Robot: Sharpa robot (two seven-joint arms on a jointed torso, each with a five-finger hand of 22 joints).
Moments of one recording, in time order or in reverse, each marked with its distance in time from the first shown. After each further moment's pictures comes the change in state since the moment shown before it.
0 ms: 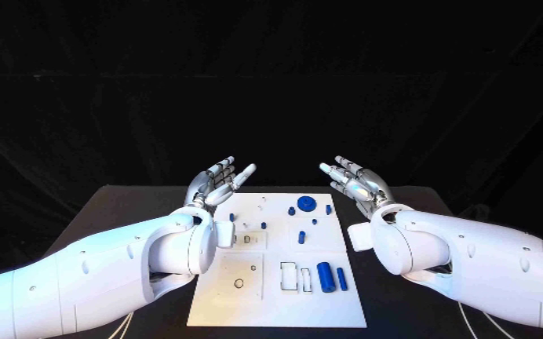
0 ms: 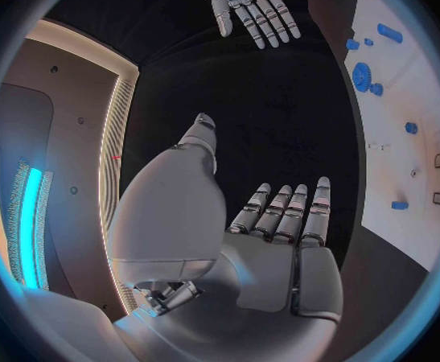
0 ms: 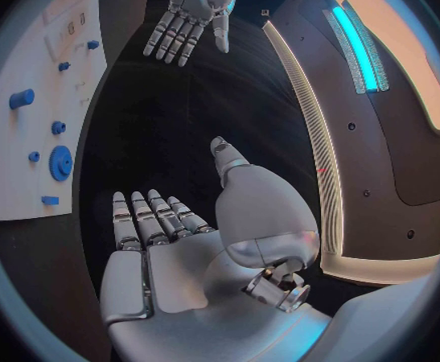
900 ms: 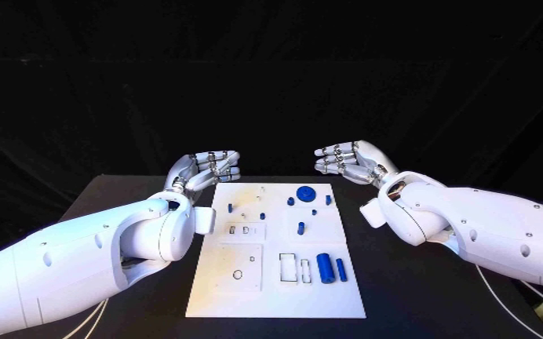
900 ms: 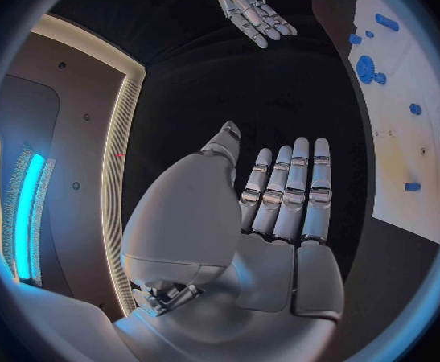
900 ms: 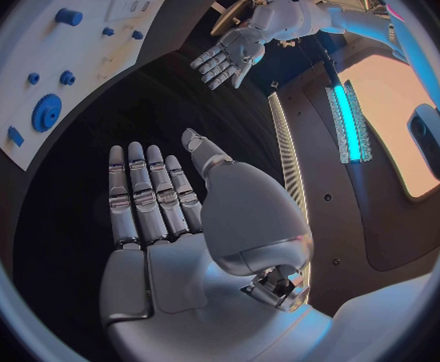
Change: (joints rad) left arm 0.042 -0.096 0.011 0.045 -0.037 0.105 -0.017; left_hand 0.119 0.141 0.090 -0.057 0.004 0.543 0.075 0.101 0.036 0.612 -0.023 0.106 0.034 0.666 -0.074 0.135 0.059 0.124 0.441 -0.001 0.155 0.060; right arm 0.089 -0.013 -0.012 -0.096 -0.494 0.098 -0.066; right_hand 0.214 0.011 0.089 -0.169 0.006 0.649 0.071 0.073 0.038 0.689 -0.037 0.072 0.031 0.717 -0.051 0.077 0.036 0.071 0.509 0.004 0.224 0.085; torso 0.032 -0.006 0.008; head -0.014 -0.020
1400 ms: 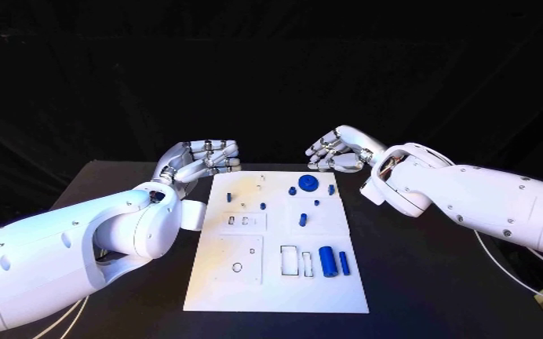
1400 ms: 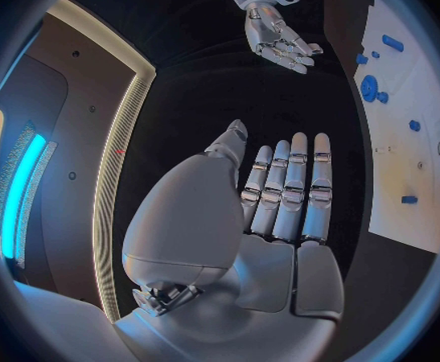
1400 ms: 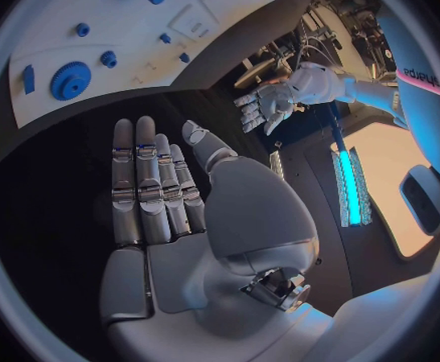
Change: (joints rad) left arm 0.051 -0.069 0.009 0.102 -0.025 0.110 -0.030; left_hand 0.026 0.013 0.013 -0.063 0.000 0.054 0.000 0.000 -0.002 0.088 -0.020 -0.003 0.005 0.066 -0.023 0.000 0.015 0.000 0.046 -0.014 0.019 0.000; right arm 0.083 0.036 0.009 -0.073 -0.475 0.118 -0.144; right_hand -0.009 -0.075 0.043 -0.038 0.012 0.201 -0.020 0.004 0.010 0.215 -0.079 -0.016 0.015 0.396 -0.118 0.089 0.083 0.007 0.336 -0.118 0.225 0.093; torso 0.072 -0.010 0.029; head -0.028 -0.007
